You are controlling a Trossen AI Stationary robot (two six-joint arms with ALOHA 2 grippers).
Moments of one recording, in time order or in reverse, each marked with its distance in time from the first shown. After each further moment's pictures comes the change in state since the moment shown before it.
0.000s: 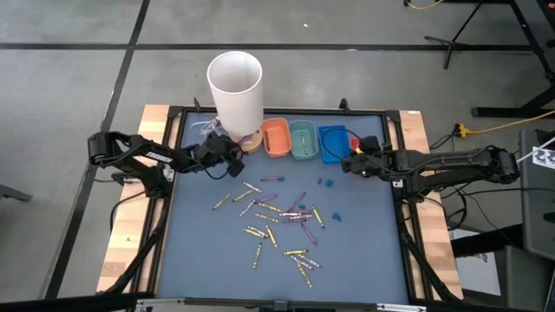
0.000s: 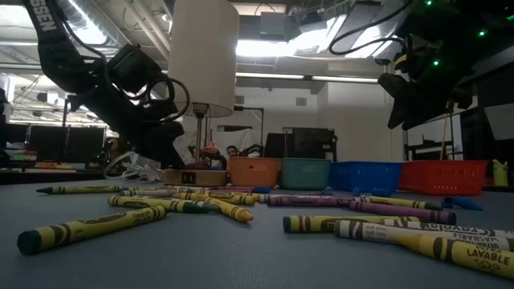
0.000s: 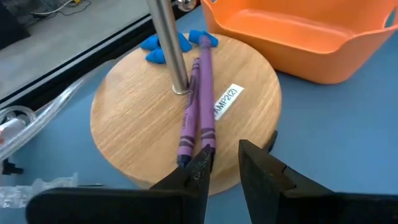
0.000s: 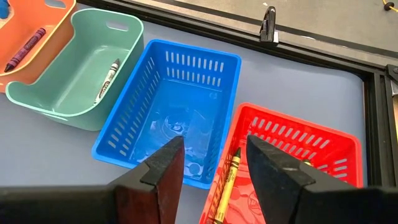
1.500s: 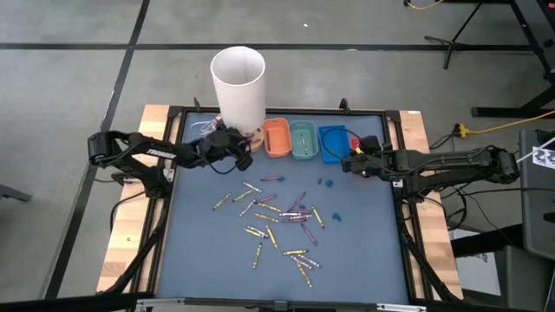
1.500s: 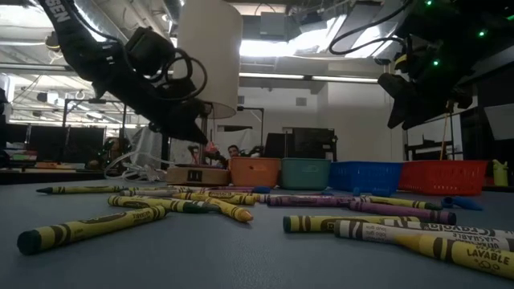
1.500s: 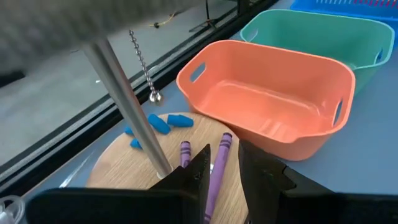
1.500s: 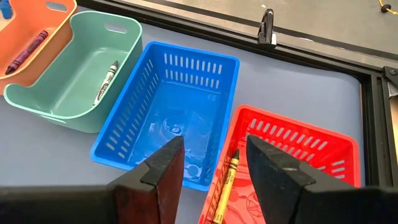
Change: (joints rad) left arm -0.005 0.000 0.140 -0.003 0.013 0.083; right arm 0.000 0.000 0.000 0.000 0.010 0.000
